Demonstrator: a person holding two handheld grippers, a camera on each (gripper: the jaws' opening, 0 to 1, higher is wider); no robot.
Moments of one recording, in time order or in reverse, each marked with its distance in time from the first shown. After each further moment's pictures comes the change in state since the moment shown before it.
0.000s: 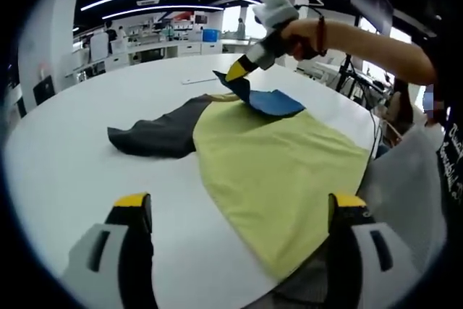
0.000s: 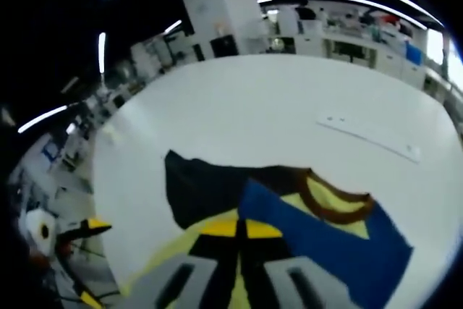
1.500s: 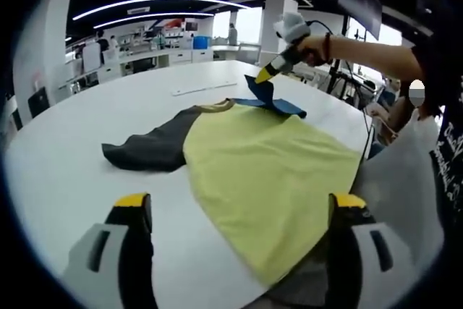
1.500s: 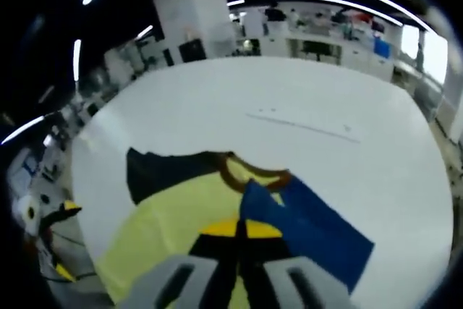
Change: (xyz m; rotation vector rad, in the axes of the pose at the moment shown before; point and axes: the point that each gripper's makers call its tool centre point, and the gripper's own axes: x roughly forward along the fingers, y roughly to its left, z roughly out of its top) left arm -0.004 -0.016 0.014 0.052 -0.032 -0.039; right arm -0.069 -0.100 -0.027 0.064 -0.009 -0.172
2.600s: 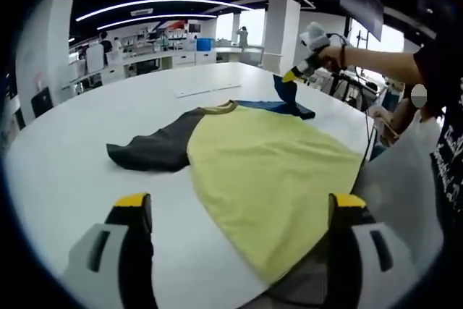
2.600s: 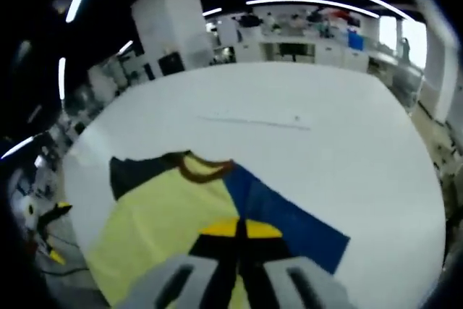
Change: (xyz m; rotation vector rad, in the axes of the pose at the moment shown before) left arm -0.006 0.003 0.002 -0.005 -0.017 0.023; right arm -0.052 -0.072 -0.029 0.100 -0.056 -0.068
